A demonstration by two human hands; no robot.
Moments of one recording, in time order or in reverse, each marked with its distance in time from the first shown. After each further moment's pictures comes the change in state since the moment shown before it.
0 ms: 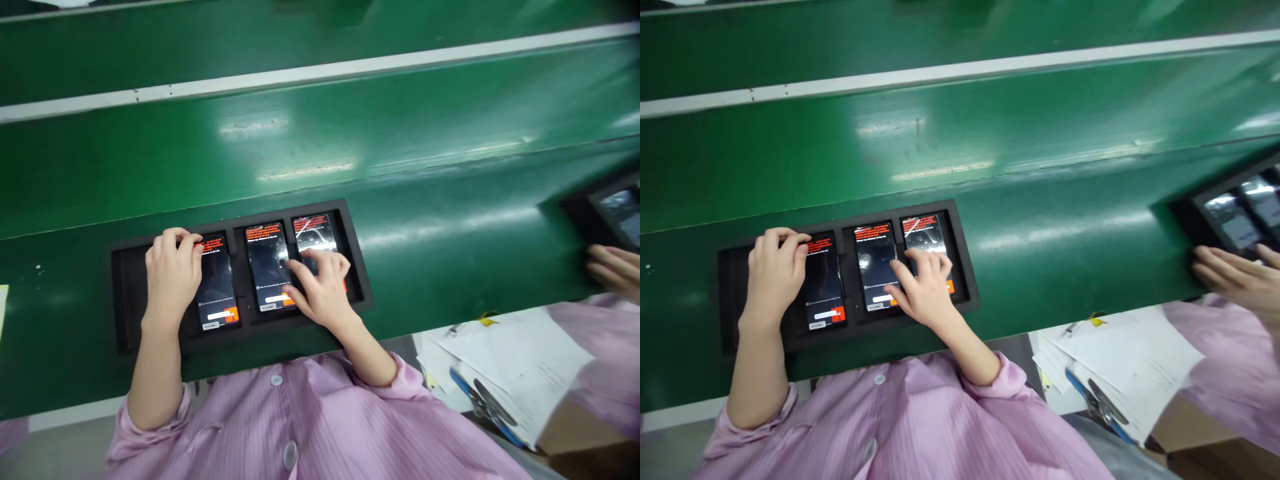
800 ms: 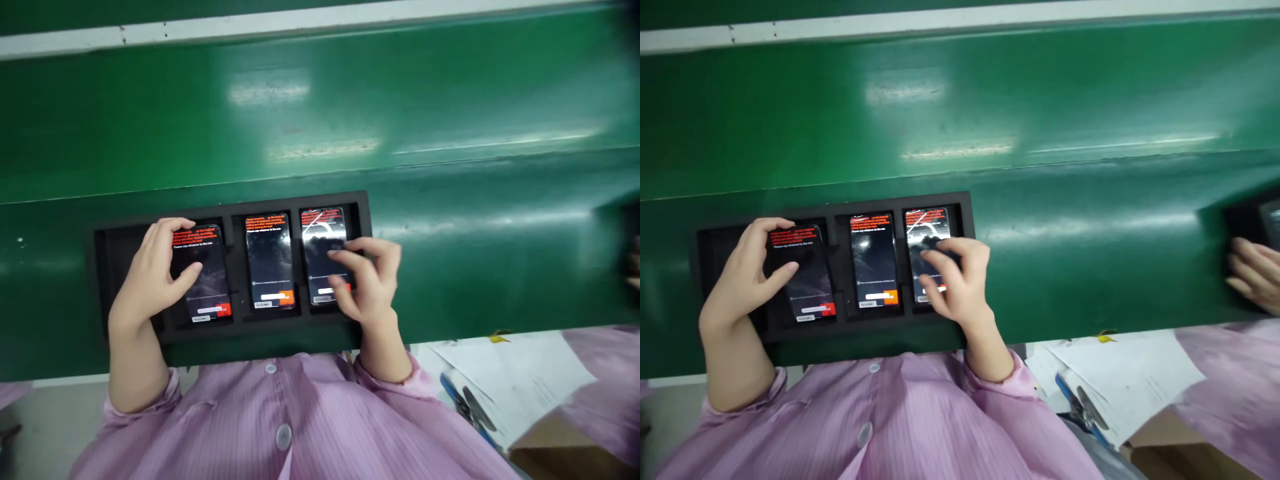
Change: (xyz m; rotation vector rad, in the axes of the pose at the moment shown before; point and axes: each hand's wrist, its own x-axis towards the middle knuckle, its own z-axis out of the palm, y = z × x) left_hand -0.004 -0.012 -0.024 -0.395 -0.188 0.112; right_hand 0.010 0.047 -0.020 0.239 0.199 -0.061
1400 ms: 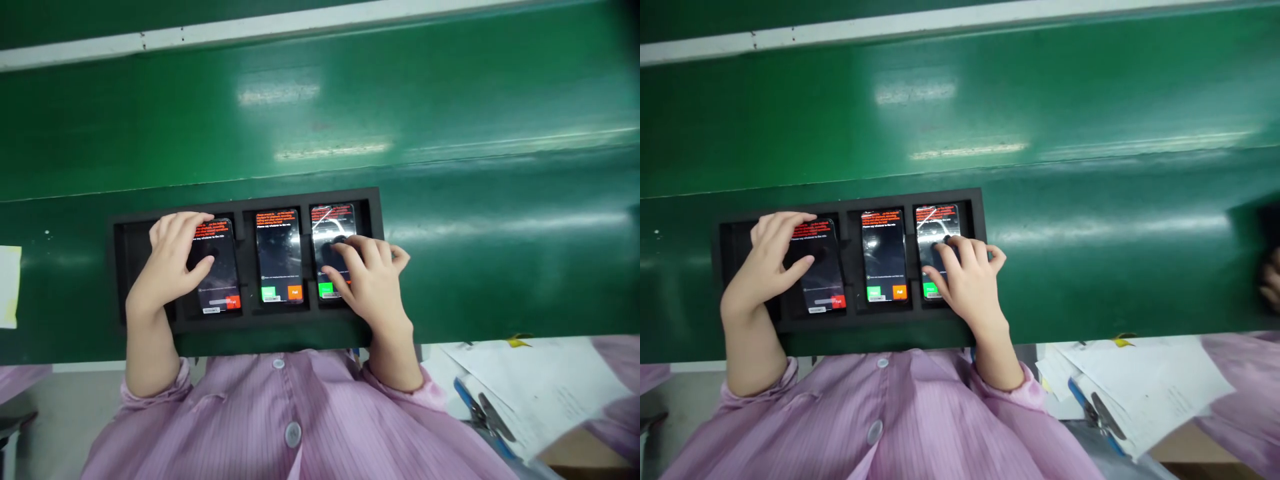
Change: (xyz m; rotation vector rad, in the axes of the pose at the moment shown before) left_hand 0.001 -0.001 0.001 0.117 -0.061 0.044; right_hand -0.012 -0.002 -0.001 -0.364 -0.288 0.065
